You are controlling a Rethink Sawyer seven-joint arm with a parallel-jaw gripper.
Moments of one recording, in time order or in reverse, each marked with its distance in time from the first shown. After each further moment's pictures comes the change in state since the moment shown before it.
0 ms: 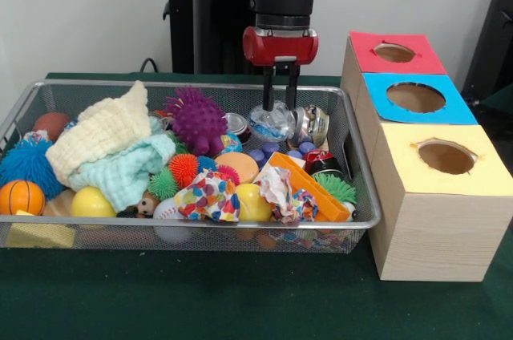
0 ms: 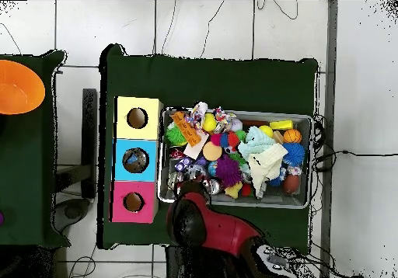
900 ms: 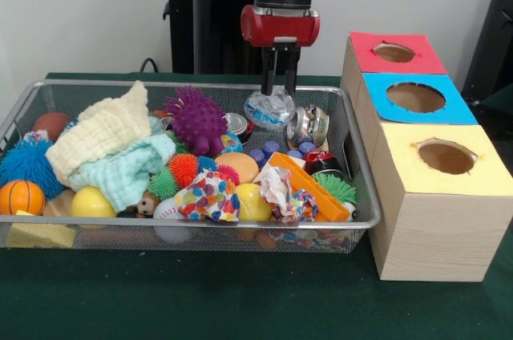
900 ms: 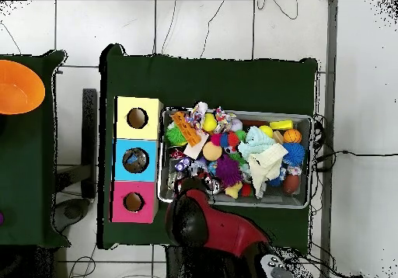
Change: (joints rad) arm 0.011 -0.105 -0.006 0.001 0.019 0.104 0.000
